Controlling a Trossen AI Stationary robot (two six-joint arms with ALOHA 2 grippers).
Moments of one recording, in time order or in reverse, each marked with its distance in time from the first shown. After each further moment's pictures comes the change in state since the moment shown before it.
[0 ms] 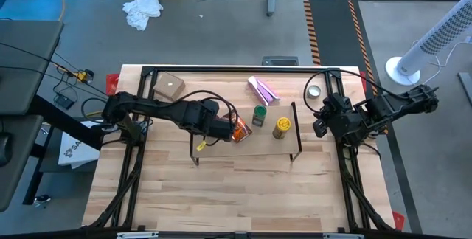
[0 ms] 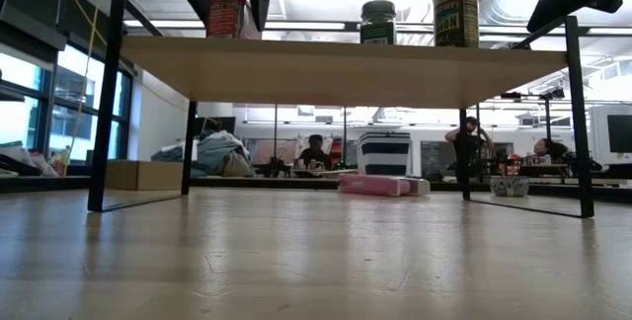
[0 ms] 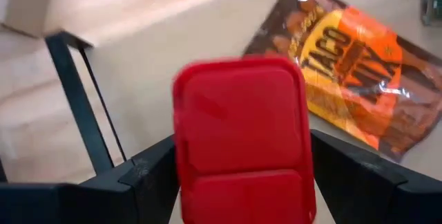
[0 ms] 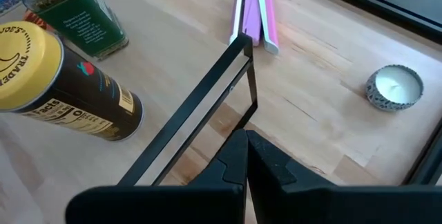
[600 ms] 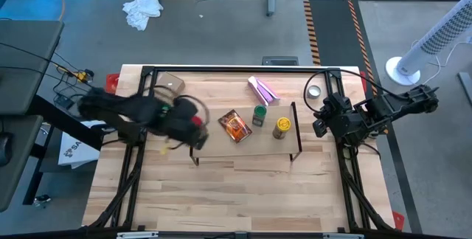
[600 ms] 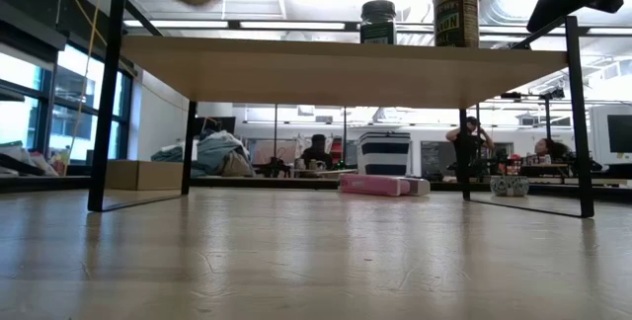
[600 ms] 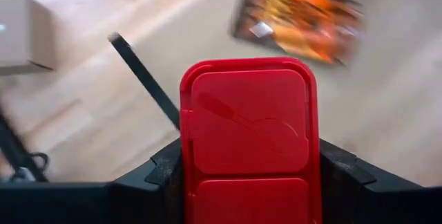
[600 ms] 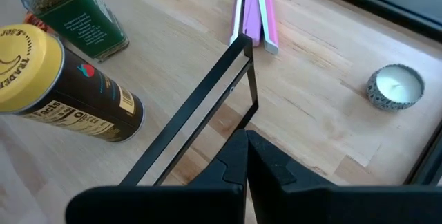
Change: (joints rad) left arm -0.172 -0.252 0.026 -0.110 0.004 0.136; right arm 0.000 0.000 0.000 0.001 -0.001 0.018
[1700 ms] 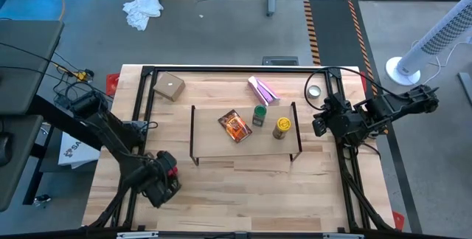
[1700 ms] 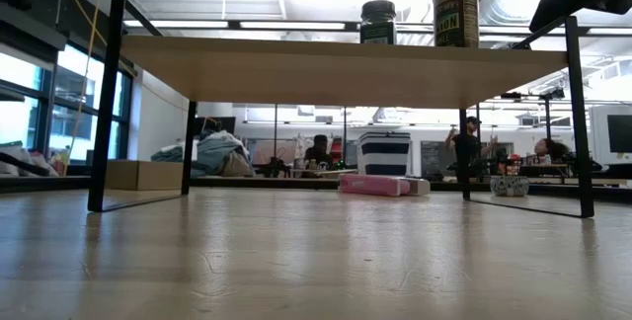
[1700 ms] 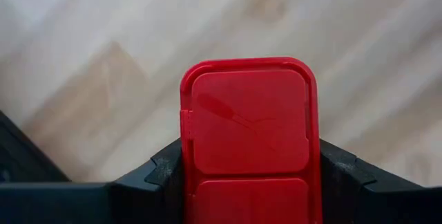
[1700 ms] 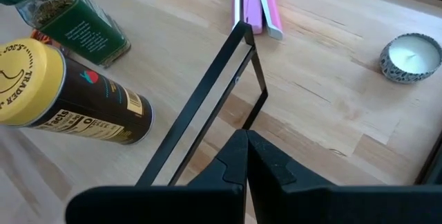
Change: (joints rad) left arm -0.538 -0.052 -0.837 0.484 0.121 -0.470; right arm 0.000 0.001 0.000 0.003 -0.034 0.111
